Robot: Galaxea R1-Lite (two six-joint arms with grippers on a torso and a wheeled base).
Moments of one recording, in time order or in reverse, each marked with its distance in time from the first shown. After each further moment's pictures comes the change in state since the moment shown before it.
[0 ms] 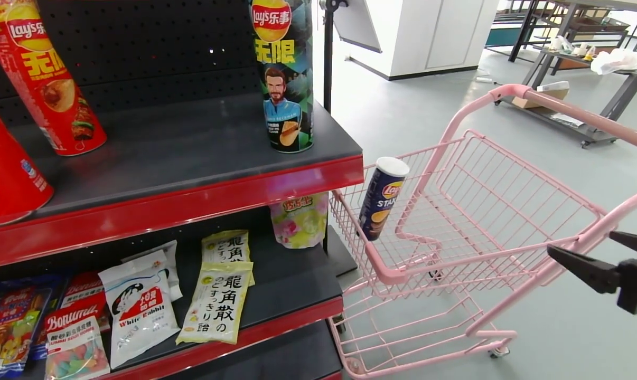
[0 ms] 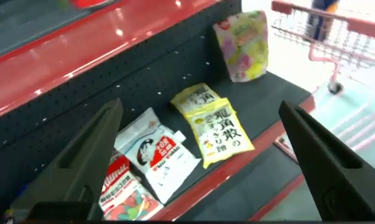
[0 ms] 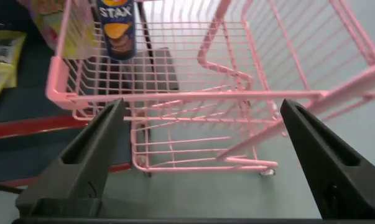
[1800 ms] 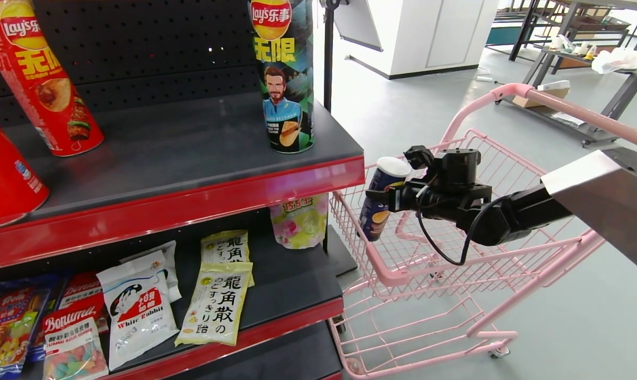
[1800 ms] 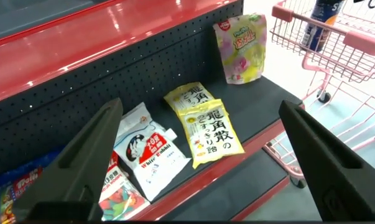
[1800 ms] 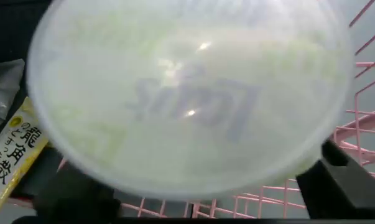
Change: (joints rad) left arm 0.001 0.047 -0.022 0.005 -0.002 -0.084; right arm 0.167 1.199 -0.844 -0.341 0.228 0.115
